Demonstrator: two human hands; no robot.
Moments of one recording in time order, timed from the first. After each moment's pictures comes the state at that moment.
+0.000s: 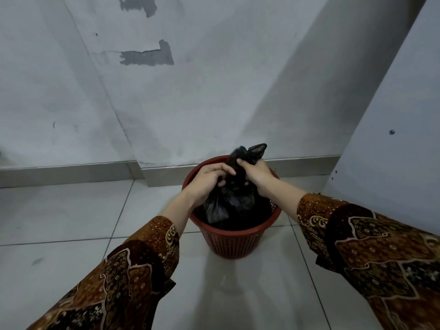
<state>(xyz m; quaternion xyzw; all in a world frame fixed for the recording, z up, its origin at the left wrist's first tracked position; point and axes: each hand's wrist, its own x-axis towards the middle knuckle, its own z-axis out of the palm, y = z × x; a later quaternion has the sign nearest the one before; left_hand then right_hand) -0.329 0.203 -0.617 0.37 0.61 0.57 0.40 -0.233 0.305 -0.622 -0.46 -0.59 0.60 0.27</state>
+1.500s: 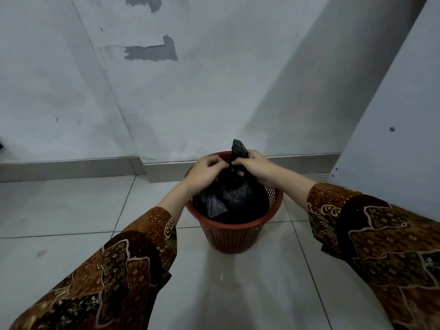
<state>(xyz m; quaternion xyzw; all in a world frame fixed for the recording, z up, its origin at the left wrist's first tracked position) -0.338 0.191 -0.605 0.41 0.72 0.47 0.30 -0.224 0.294 -0.601 -0.28 -0.71 0.63 0.16</state>
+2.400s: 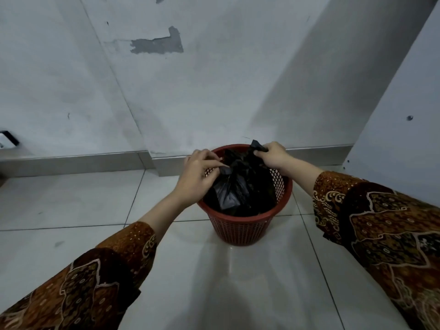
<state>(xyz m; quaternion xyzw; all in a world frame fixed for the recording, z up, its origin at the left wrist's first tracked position) -0.350 0.143 -0.614 0.59 0.72 0.35 0.01 -0.220 0.327 -0.612 -0.46 -0.76 0.43 0.15</state>
